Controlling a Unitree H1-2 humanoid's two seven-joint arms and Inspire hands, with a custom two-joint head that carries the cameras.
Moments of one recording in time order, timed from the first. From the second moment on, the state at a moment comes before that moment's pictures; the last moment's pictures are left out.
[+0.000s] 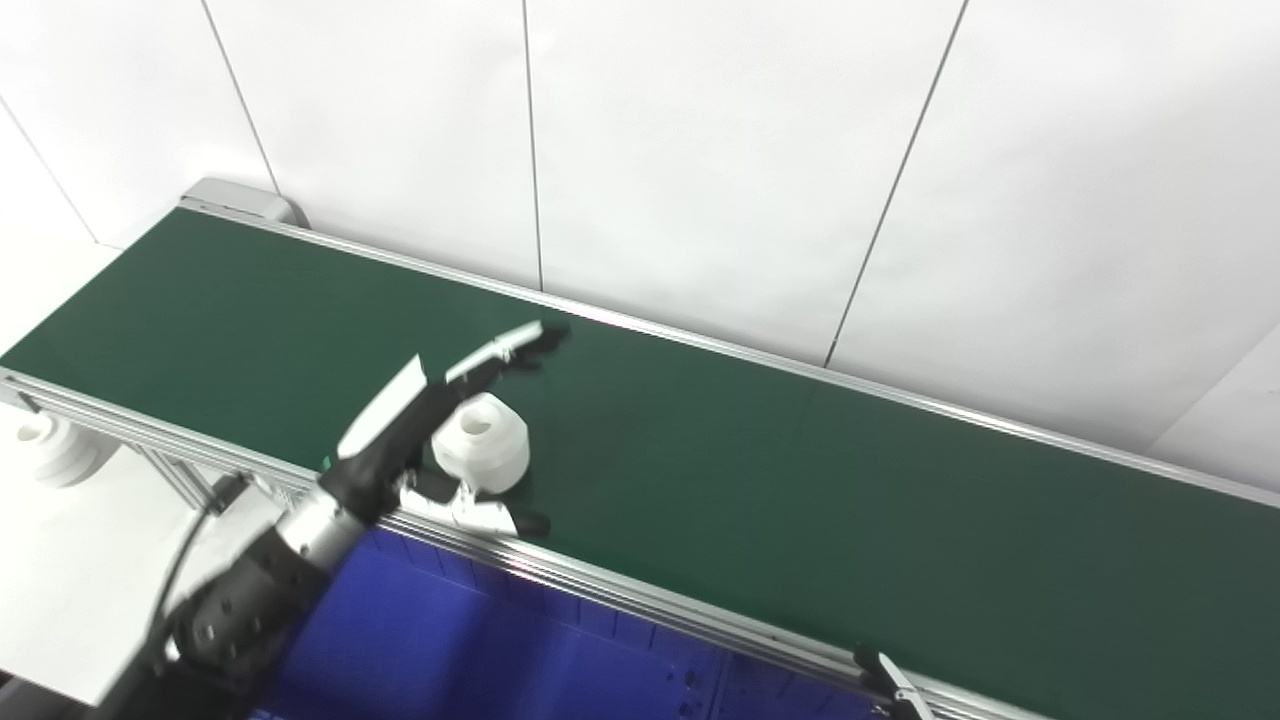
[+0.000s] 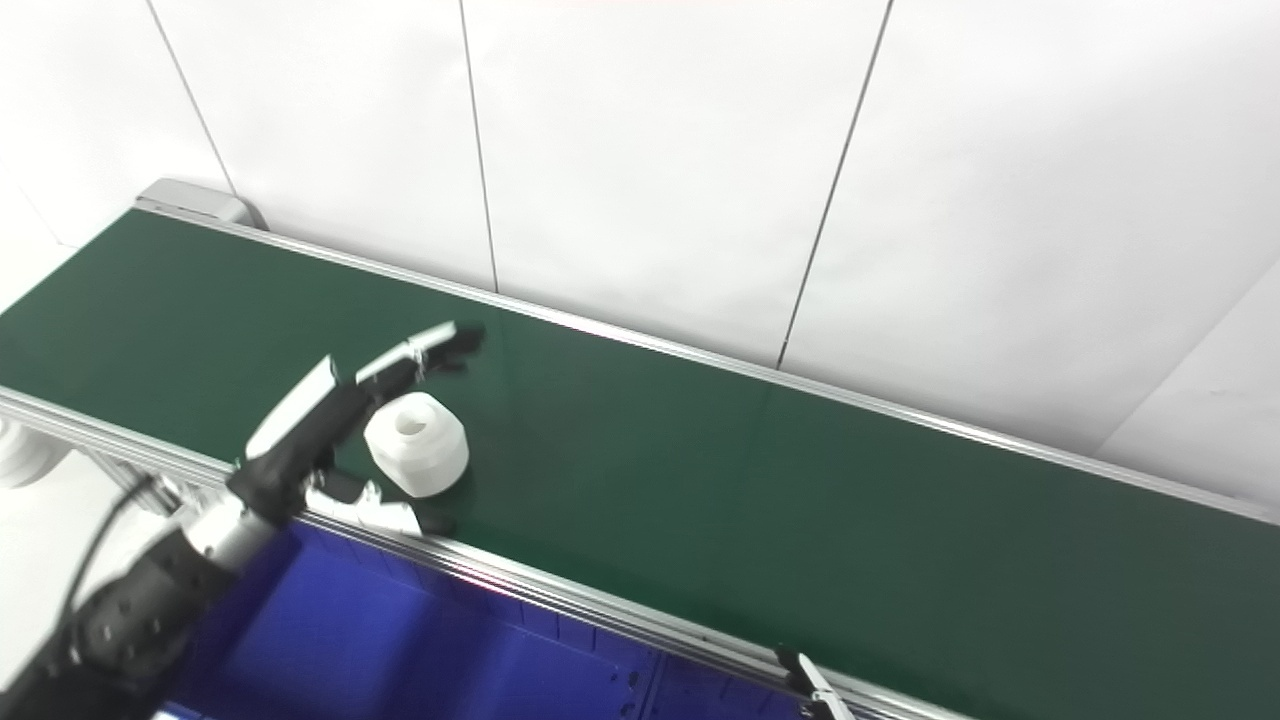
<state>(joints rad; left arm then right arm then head) 0.02 0.44 -0.03 -0.17 0.08 -0.40 -0.21 0.40 -0.21 0.31 0.01 -0.54 -0.41 -0.28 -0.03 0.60</state>
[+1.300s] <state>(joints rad) -0.26 0.55 -0.23 0.12 0.30 -0.37 -0.49 0.39 -0.23 0.33 0.00 -0.51 -0.41 -0.34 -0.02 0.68</state>
